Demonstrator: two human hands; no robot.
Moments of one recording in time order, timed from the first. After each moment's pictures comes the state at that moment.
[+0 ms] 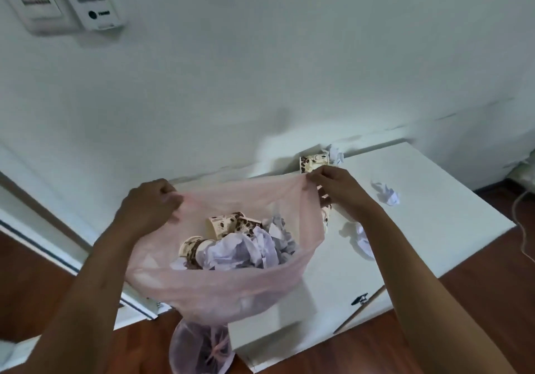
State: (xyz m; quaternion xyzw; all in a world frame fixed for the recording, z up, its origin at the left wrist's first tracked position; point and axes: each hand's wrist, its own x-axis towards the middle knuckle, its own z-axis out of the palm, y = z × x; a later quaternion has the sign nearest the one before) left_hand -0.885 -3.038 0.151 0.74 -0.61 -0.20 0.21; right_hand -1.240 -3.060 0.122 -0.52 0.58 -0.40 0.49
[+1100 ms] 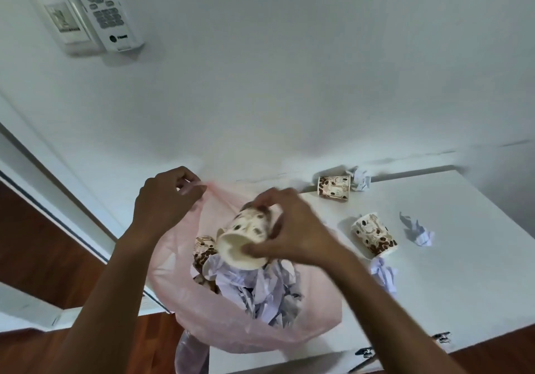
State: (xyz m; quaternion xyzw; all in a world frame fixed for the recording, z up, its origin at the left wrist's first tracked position) left_hand -0.951 -3.049 0.172 0.75 -0.57 -0.10 0.33; right_hand -1.198 -3.034 0.162 -0.75 0.44 -0.26 0.42
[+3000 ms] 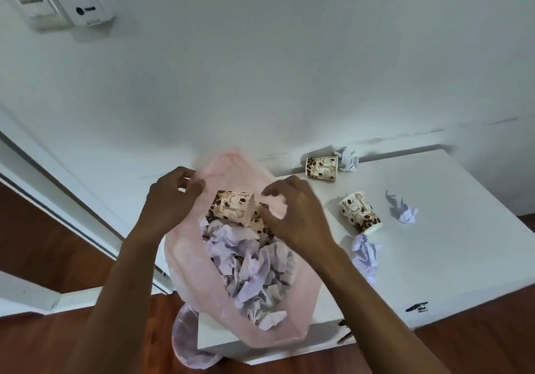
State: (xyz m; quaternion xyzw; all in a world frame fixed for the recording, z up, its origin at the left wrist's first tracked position) left_hand -0.982 -3.039 0.143 0.74 -0.54 -0.21 0.35; right_hand -1.218 -3.034 0.110 -0.75 0.52 -0.36 0.19
